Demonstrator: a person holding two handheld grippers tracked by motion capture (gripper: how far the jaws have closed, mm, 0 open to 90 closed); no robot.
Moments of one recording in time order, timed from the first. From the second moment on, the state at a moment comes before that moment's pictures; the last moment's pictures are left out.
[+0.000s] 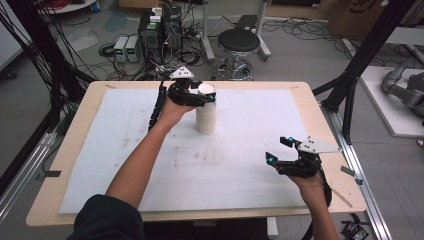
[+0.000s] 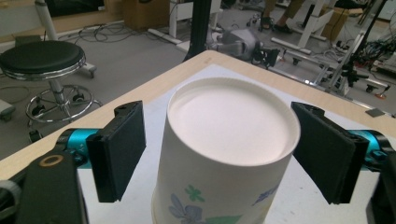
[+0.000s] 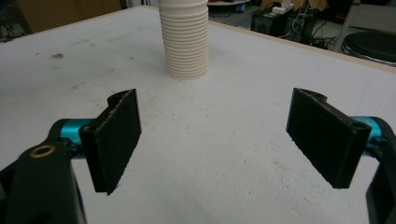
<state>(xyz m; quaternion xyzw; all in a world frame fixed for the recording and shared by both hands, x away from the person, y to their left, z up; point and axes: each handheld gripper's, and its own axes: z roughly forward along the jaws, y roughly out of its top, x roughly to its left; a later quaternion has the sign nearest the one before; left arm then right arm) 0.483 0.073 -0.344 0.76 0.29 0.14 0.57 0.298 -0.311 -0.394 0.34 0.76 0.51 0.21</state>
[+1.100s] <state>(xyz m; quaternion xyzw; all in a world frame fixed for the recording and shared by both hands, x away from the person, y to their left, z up) 0.448 0.107 -0.264 0.69 0.25 0.19 0.66 0.297 -0.309 -0.392 0.33 0.76 0.51 0.21</state>
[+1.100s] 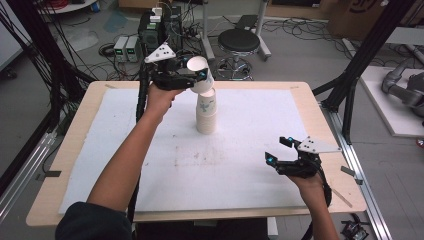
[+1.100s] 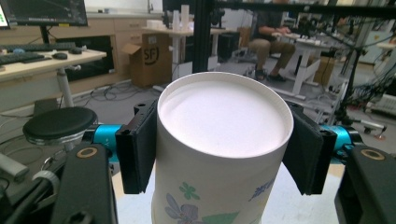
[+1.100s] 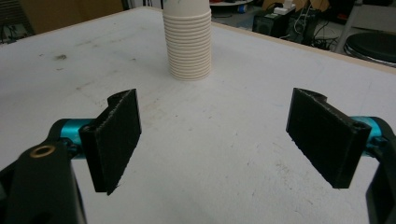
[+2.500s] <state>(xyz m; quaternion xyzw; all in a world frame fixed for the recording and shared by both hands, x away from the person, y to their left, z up) 0.358 0.178 -0.349 0.71 0.24 0.16 0.65 0.302 -0.284 -0.396 0.31 0.78 0.51 0.17</state>
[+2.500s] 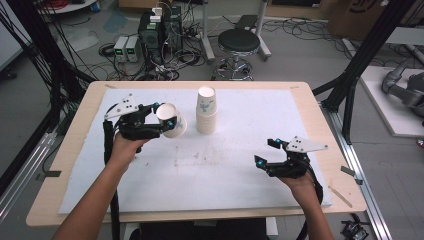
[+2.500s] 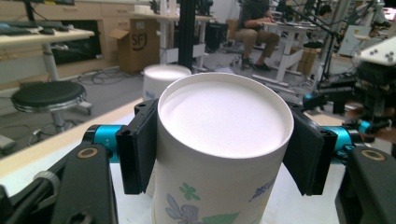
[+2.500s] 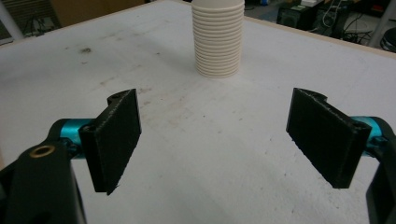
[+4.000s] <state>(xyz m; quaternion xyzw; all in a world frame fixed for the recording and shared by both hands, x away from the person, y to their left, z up) 0.329 0.118 -0.388 0.74 0.16 0.04 0.65 0.310 -0.203 -0.396 0.18 0.82 0.55 0.07</state>
